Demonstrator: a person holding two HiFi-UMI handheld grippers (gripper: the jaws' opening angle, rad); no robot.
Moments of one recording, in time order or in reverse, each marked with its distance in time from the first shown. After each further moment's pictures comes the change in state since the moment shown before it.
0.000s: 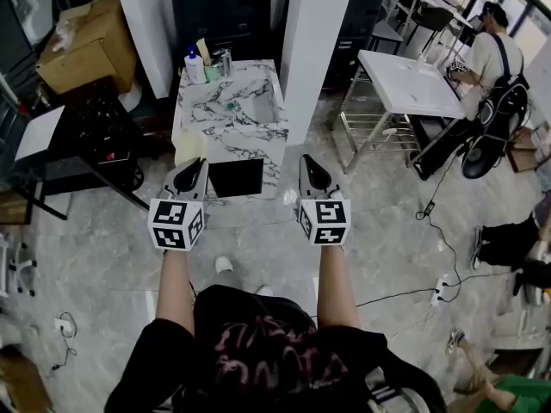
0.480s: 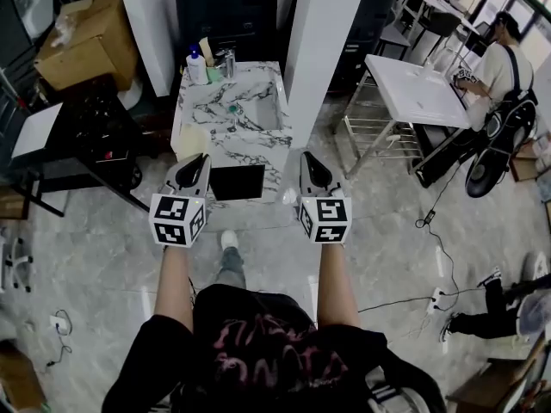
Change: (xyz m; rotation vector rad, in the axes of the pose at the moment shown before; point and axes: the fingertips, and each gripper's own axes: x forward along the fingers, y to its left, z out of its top) left arm 0.044 0.022 0.000 -0.005 0.003 0.001; right arm 0.051 -0.010 0.001 -0.010 0.000 0.020
